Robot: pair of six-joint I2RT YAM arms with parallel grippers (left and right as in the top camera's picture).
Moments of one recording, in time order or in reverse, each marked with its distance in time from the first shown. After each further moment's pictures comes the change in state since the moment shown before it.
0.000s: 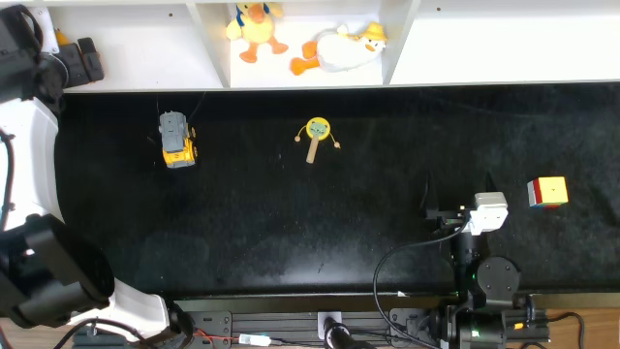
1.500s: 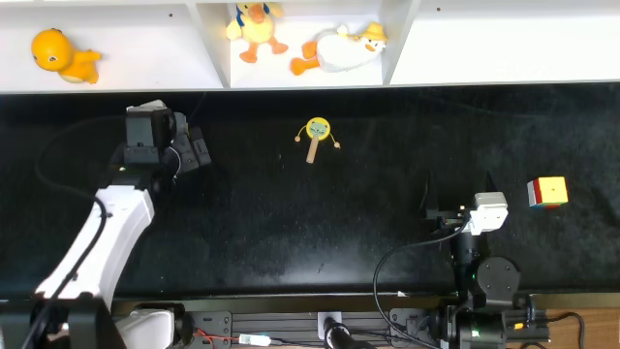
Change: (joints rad) left arm -0.388 -0.348 -0.728 0.163 -0.101 -0.445; right arm 0.000 0.000 0.000 0.000 0.000 0.000
